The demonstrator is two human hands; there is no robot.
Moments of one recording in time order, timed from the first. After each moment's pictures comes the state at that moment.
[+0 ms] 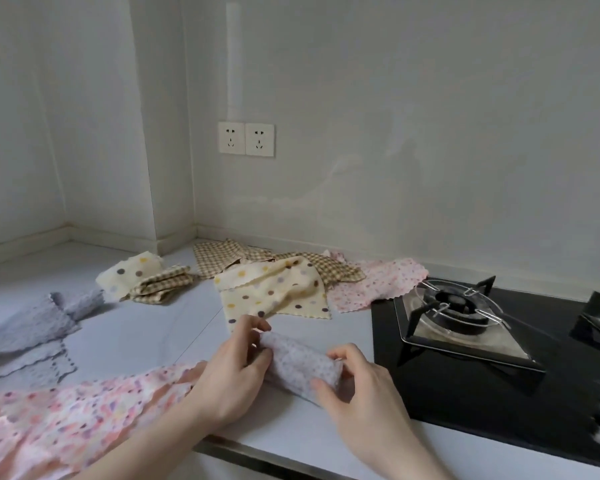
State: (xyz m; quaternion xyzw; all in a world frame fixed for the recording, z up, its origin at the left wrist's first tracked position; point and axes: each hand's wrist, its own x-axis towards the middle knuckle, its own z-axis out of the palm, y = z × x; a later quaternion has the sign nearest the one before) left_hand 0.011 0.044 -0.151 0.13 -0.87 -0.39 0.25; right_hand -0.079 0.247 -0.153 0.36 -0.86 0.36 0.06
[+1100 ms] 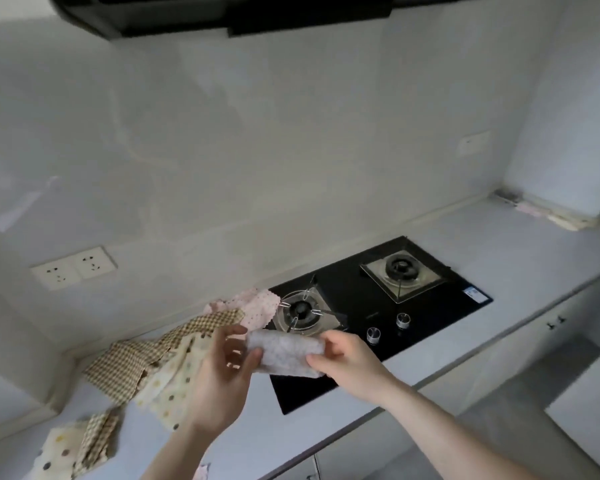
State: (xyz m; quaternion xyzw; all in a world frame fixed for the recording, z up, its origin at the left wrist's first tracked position) left_hand 0.005 0.134 0.190 0.01 -0.85 -0.52 0.10; right_hand -0.020 0.370 0.177 0.10 -0.80 0.57 -0.14
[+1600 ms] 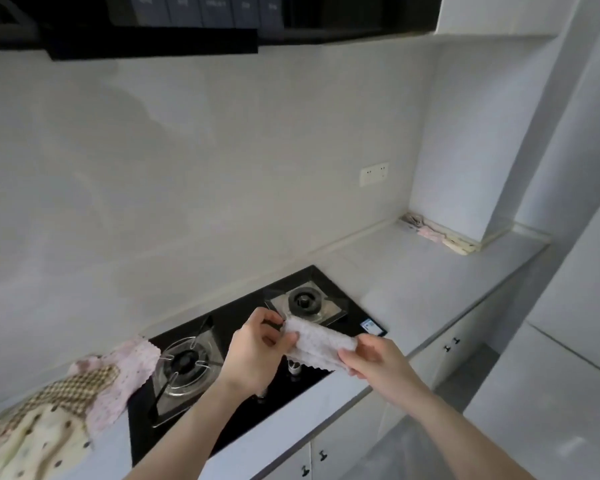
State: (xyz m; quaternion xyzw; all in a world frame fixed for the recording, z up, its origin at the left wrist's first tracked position) left_hand -0.114 0.437 0.215 -0.12 -0.87 -0.48 -0.02; right_hand -0.044 0.669 0.188 -0.07 -0.83 0.55 -0.02
